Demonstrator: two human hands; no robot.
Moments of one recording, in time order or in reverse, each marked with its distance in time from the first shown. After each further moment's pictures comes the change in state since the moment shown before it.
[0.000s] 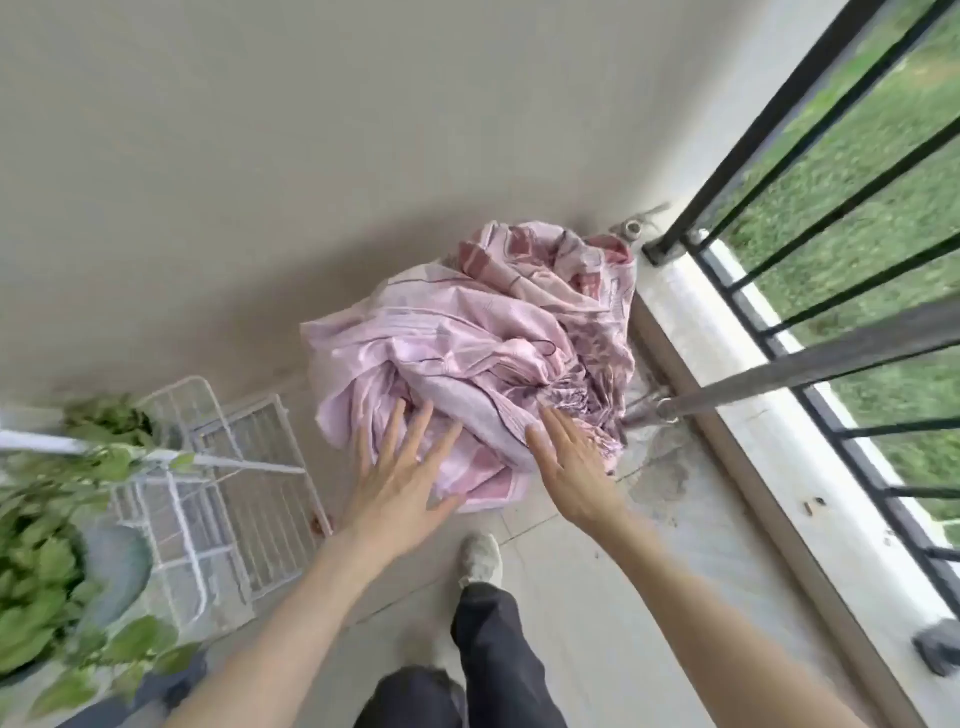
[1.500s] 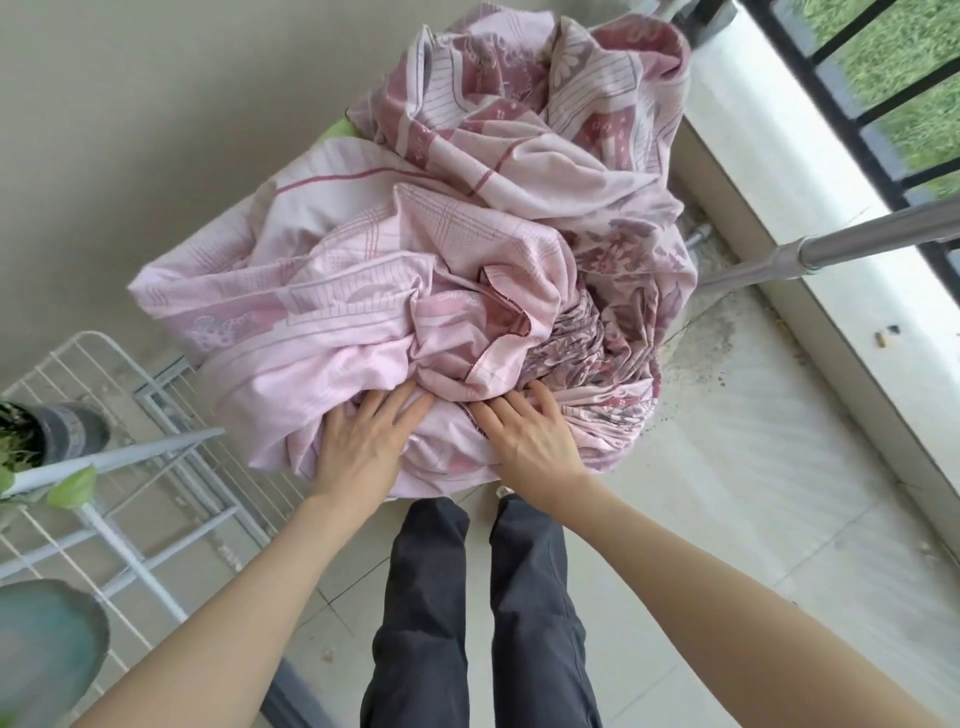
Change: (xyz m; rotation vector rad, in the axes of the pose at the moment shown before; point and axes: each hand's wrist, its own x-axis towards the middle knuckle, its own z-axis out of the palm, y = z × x) left_hand 0.025 -0.108 0.146 0.162 -0.219 0.180; right_hand 0.074 0.051 0.190 -0.713 0.238 -0.437
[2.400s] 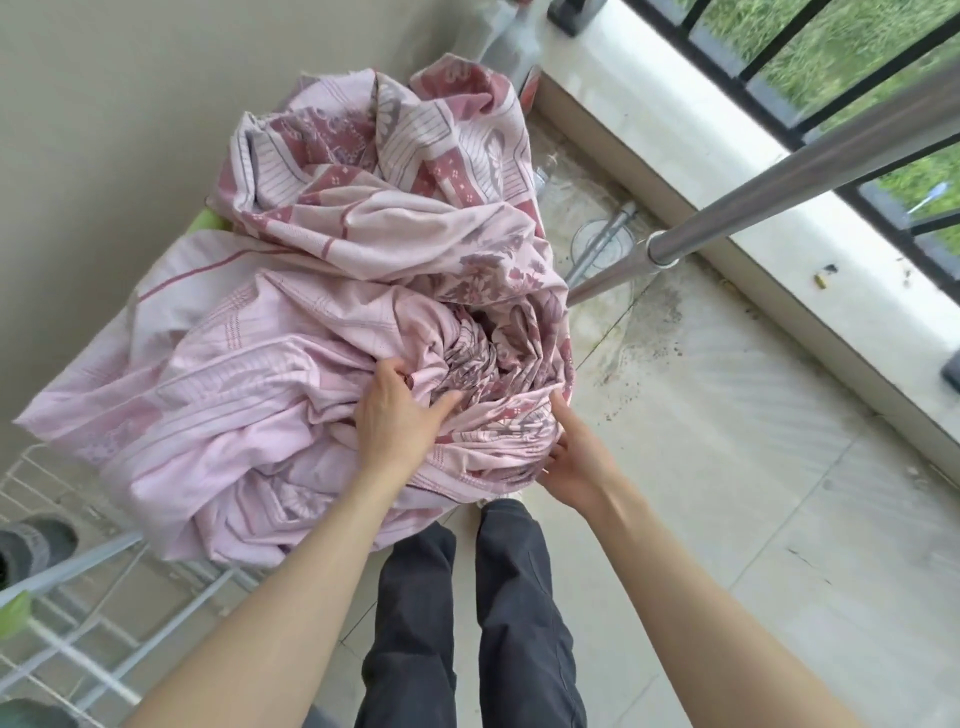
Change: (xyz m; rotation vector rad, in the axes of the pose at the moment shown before) left_hand 0.102 0.107 -0.056 -0.692 -0.035 -0.488; right_hand -0.052 0.100 -0.033 2.268 0.033 1.567
